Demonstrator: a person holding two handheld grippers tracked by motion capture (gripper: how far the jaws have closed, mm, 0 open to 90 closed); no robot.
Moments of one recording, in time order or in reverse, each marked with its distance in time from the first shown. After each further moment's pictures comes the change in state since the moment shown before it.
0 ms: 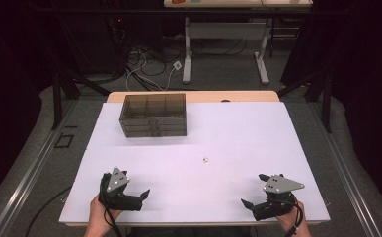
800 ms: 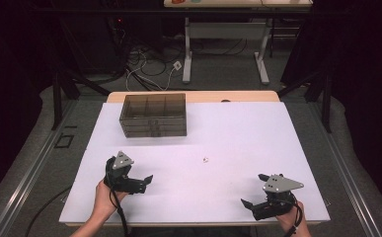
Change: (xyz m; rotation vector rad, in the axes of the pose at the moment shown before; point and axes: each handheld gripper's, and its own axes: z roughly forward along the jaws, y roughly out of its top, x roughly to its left) left arm 0.023 0.031 0.024 0.051 -0.029 -0.060; right arm 0.000 -0.001 0.002 0.005 -0.002 0.009
